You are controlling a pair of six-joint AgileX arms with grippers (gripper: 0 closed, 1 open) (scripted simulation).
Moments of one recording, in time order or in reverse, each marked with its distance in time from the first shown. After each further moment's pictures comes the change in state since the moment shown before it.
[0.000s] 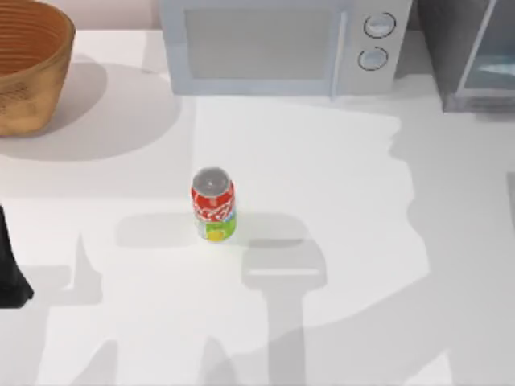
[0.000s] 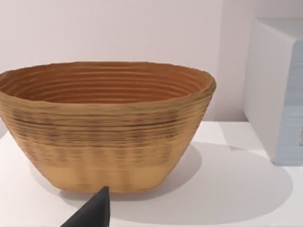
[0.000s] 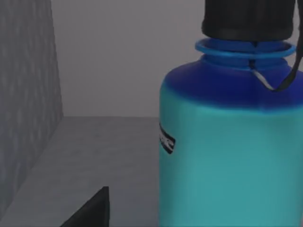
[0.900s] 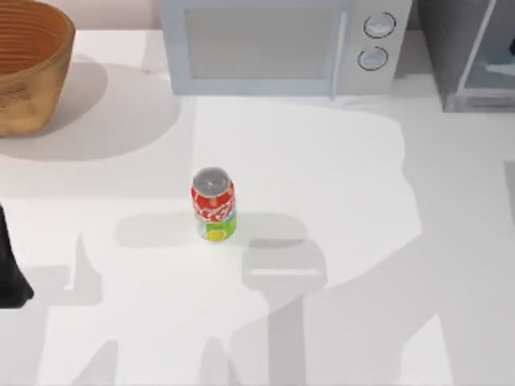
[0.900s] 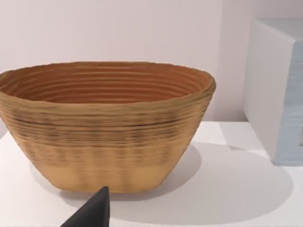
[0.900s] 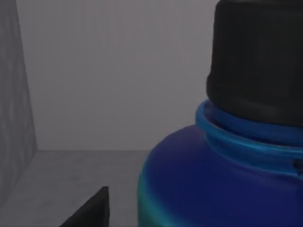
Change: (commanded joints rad) left arm 0.000 0.000 0.000 0.000 0.000 0.000; right arm 0.021 0.145 0.303 -0.158 0.022 -0.002
